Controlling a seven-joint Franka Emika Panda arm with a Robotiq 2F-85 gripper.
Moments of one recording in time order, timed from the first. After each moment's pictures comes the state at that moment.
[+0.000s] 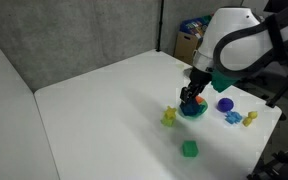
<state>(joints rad) 0.13 0.29 0.17 -2.21 0.11 2.55 0.06</state>
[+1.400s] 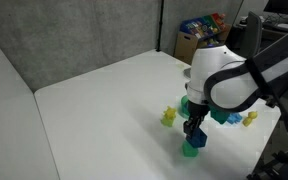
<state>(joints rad) 0.20 0.42 0.20 -2.24 0.08 2.47 0.05</state>
